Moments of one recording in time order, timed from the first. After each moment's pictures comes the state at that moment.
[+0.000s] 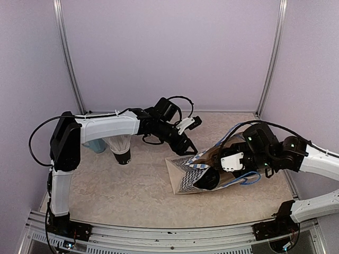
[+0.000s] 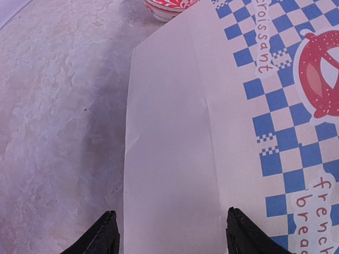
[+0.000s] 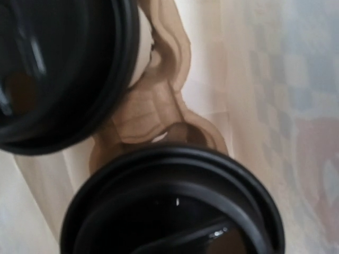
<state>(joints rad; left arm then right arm) -0.85 2.12 1.77 -0.44 0.47 0.16 0.87 1.01 0.84 -0.64 0.27 -1.03</state>
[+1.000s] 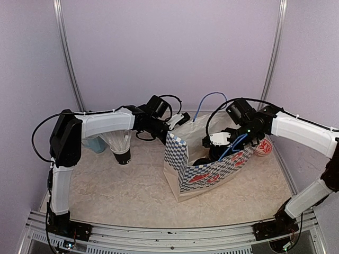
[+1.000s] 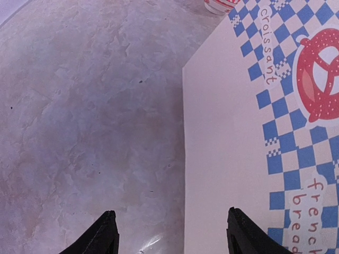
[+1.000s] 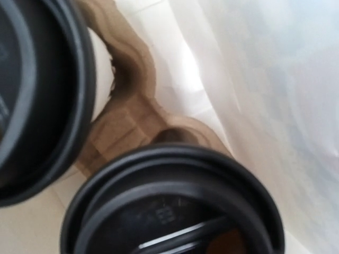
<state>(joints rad) -0.75 2.15 1.77 -0.47 0.45 0.14 0.62 1.44 1.21 -0.84 -0.07 -0.96</state>
